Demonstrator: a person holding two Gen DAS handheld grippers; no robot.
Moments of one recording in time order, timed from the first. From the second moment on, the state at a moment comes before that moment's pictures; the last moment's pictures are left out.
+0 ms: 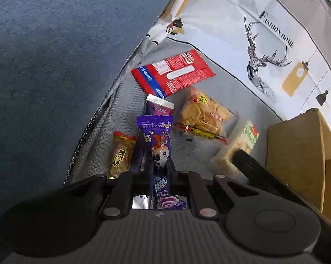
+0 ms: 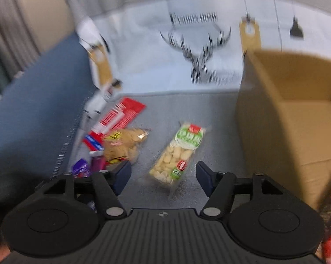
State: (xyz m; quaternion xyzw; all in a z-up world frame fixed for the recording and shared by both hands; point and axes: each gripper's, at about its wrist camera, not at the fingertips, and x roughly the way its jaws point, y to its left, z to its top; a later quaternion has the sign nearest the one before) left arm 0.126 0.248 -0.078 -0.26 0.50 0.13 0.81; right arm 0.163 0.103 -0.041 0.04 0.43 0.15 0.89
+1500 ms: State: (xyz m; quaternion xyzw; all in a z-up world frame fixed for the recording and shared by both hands) left arm 0.075 0.208 -0.077 -0.23 0.51 0.07 0.83; right arm 0.022 0.041 -0.077 -0.03 0.50 0.25 0.83
